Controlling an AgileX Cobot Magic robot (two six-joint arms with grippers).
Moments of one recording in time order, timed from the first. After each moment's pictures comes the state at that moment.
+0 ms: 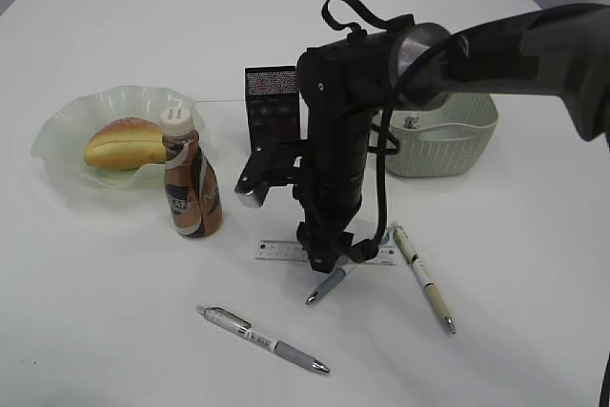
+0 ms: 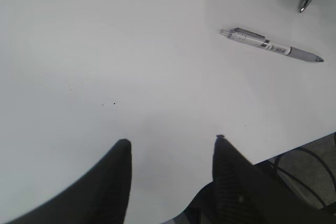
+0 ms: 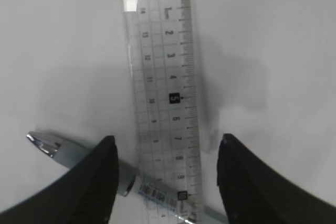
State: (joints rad) left arm -0.15 1.13 -0.86 -0.28 1.04 0.11; right arm 0.54 2.29 -1.75 0.05 1.06 -0.79
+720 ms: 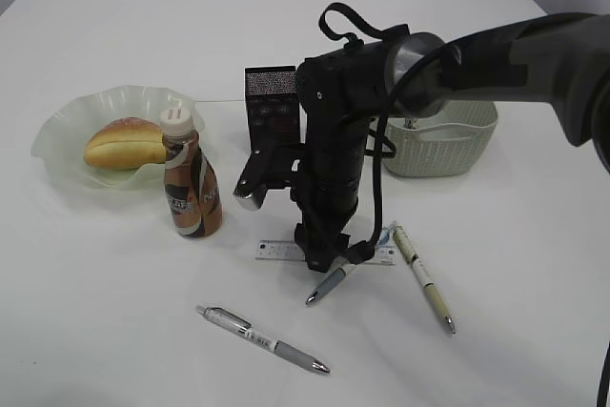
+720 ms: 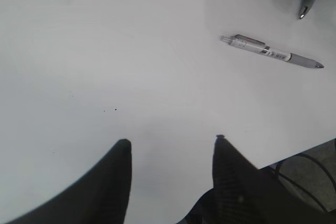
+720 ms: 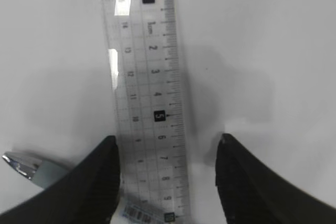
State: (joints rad) left arm -0.15 1.13 -0.86 -0.28 1.03 0.11; right arm 0.54 2.30 -1.75 0.04 1.02 -0.79
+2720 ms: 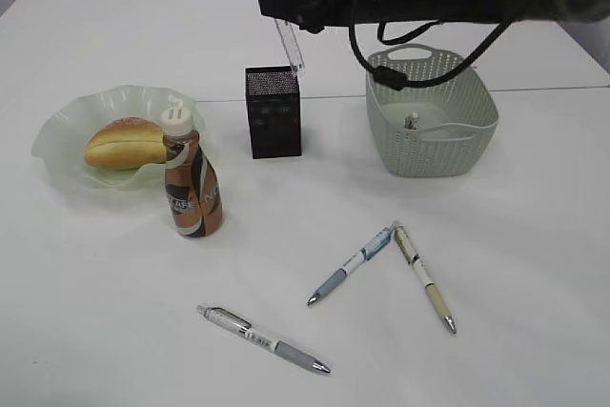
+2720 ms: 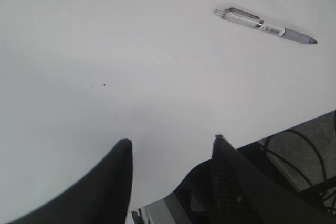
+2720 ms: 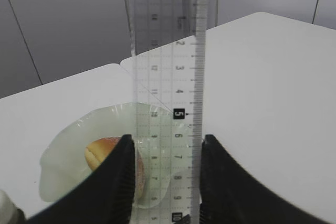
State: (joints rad) left arm -0.15 1.13 -0.86 -0.29 1.09 0.11; right arm 0.22 2.18 -1.76 1.69 0.78 -1.88
